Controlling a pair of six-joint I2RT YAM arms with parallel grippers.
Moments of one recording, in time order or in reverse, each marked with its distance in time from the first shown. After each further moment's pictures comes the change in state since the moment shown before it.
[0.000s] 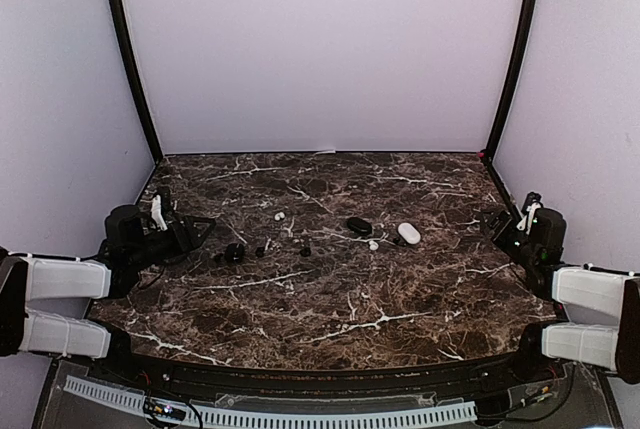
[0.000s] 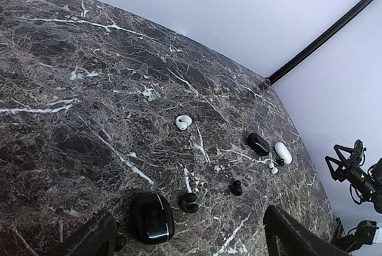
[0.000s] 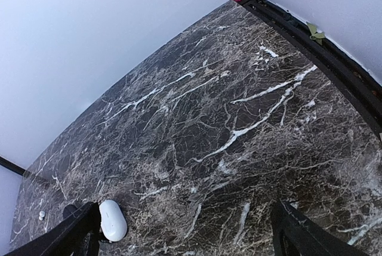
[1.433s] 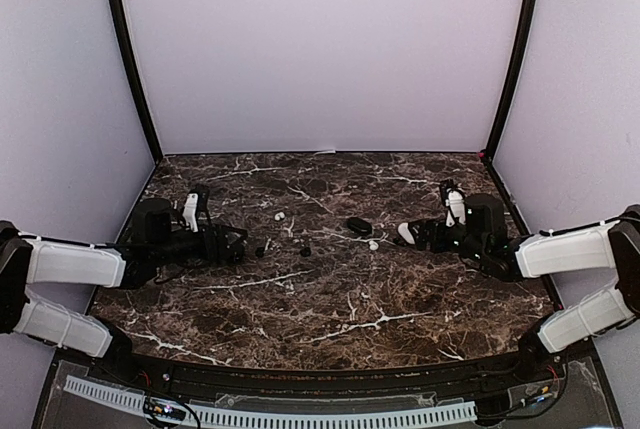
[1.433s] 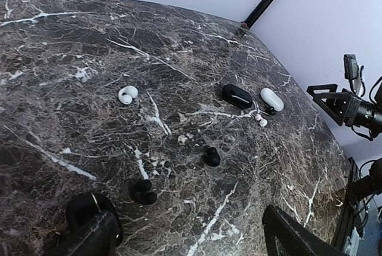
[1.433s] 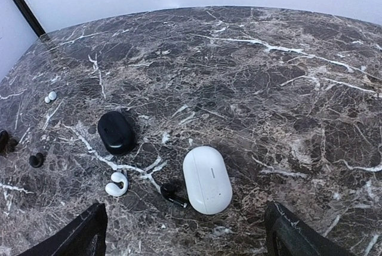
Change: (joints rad) left arm -0.230 0.129 0.129 -0.086 -0.055 0.176; right arm 0.543 0.326 0.238 -0.016 0.172 -0.318
